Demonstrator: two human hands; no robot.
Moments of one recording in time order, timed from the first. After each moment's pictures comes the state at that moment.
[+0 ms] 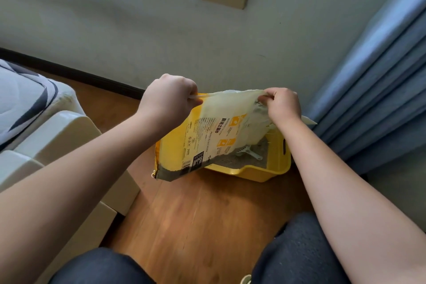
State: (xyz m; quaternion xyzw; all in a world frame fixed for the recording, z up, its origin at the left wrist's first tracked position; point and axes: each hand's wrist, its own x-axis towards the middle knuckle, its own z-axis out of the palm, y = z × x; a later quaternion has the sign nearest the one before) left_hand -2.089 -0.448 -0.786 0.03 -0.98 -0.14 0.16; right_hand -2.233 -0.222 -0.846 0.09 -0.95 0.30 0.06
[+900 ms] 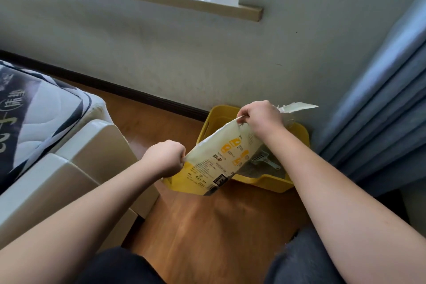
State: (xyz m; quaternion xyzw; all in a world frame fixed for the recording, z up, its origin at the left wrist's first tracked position) left_hand -2.053 -0.480 -0.880 0.12 -0.98 -0.04 -0.15; right_hand -2.197 -0.284 -0.838 0.22 -0.96 0.16 -0.01
